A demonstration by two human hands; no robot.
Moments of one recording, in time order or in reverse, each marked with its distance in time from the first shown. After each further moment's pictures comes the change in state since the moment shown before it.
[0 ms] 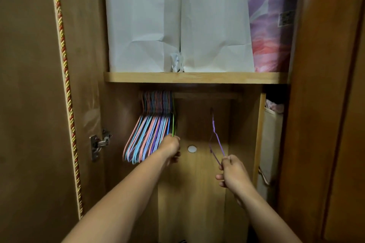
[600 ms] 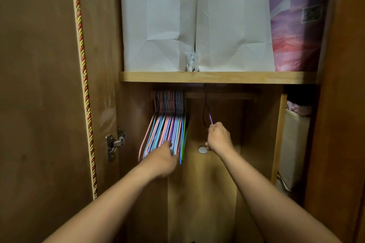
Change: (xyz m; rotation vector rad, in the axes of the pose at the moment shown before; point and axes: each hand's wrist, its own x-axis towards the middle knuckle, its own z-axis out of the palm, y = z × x) left_hand -0.055 -0.010 -0.071 0.843 0.064 0.209; right_hand 0.092 -0.063 0.081 -0.263 0.054 -0.204
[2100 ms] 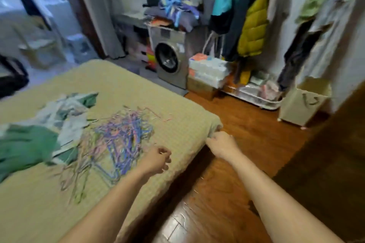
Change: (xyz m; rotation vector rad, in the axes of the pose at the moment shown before) left_hand -0.839 0.053 0.234 -0.722 1.284 -1.679; right_hand -0.753 0.042 -0.094 -0.159 -1.994 -1.324
